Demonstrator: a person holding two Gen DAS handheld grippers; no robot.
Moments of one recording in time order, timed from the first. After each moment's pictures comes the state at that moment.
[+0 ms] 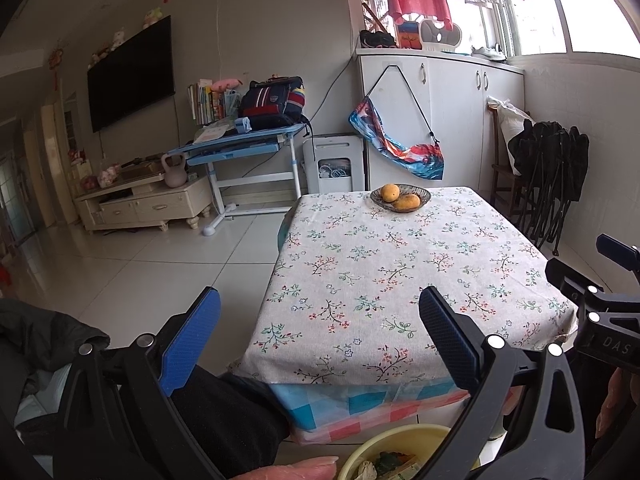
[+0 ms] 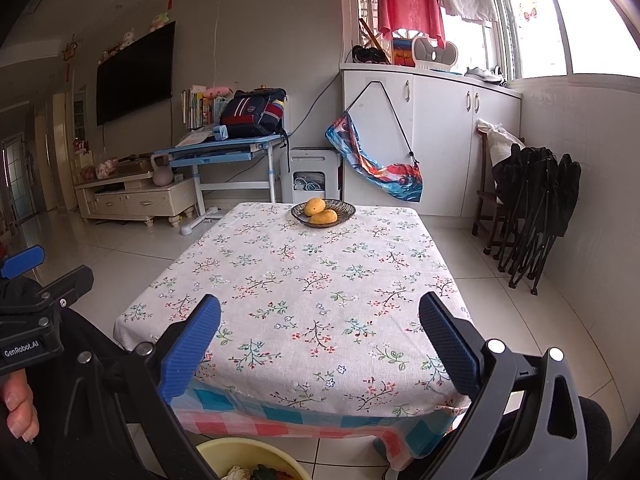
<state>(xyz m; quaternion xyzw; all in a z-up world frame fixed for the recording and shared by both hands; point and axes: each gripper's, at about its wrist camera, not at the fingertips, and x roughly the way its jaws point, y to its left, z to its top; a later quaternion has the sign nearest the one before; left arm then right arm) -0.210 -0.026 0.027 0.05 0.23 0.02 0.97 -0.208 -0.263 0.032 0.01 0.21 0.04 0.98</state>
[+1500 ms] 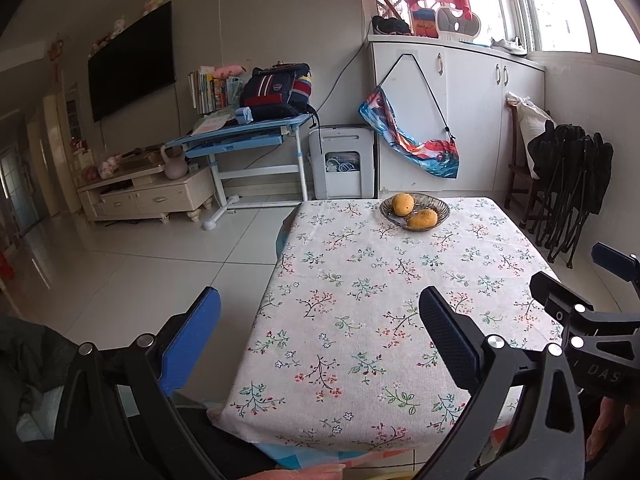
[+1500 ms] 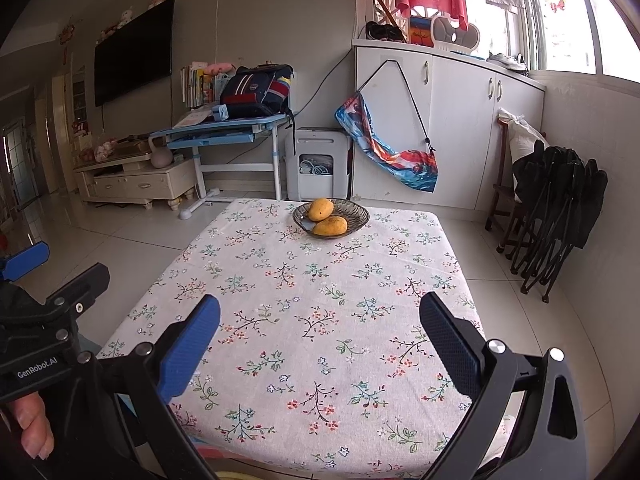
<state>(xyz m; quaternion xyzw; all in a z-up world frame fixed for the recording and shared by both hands) -0.101 -0.041 0.043 0.04 0.26 0.05 0.96 -0.119 -0.258 0.048 0.00 0.26 0.07 0.96</state>
